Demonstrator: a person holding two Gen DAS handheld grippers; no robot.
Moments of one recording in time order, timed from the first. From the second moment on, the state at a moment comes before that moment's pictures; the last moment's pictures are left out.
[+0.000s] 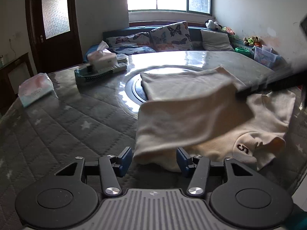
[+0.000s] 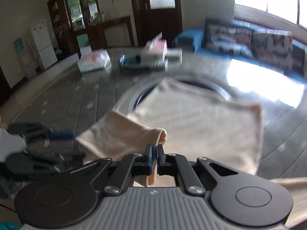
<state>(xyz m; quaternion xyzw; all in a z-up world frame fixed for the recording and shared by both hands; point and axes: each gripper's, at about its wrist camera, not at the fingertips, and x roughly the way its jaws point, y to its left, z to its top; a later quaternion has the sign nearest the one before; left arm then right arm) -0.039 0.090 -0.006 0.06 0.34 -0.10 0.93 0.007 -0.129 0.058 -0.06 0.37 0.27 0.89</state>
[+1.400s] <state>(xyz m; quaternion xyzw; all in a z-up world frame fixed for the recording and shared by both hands) 0.029 0.059 0.003 0.04 0.35 -0.16 0.92 0.020 -0.176 0.000 -0.06 0.41 0.20 0.89</state>
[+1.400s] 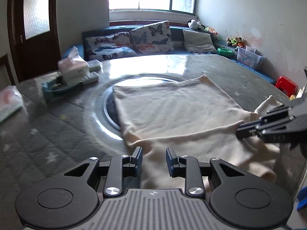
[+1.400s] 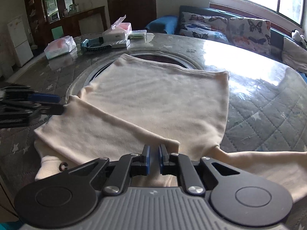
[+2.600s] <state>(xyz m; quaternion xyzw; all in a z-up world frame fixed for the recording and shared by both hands) 0.032 0.037 0.000 0.06 0.35 -0.15 0.92 0.007 -0.409 -0.024 0.10 0.36 -0.17 0.91</state>
